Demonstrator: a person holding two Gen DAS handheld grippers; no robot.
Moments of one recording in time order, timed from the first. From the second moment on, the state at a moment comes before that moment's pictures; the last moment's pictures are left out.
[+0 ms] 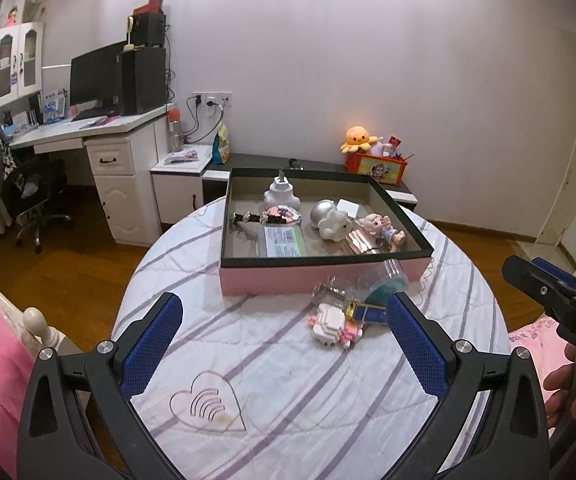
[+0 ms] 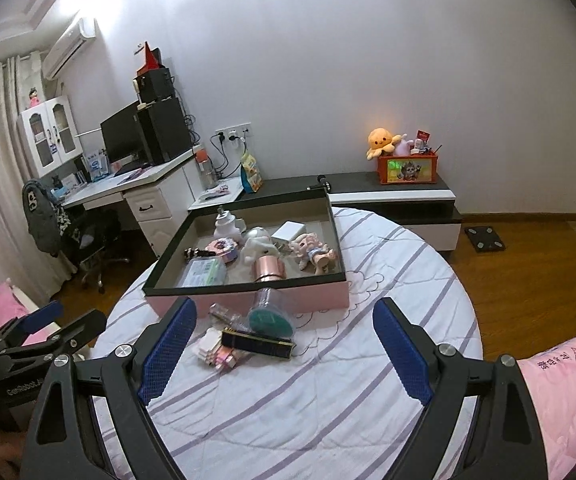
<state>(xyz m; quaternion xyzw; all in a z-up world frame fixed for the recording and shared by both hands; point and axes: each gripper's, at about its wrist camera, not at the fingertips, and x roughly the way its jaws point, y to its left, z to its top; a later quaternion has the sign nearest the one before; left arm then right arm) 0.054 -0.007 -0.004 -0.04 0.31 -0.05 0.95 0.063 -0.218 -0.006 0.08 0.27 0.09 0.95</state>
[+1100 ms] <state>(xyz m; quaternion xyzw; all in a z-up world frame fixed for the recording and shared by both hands) 0.055 -0.033 -0.051 -0.01 0.36 -0.06 0.93 0.061 -0.223 -0.030 0.08 0.31 0.09 0.94</state>
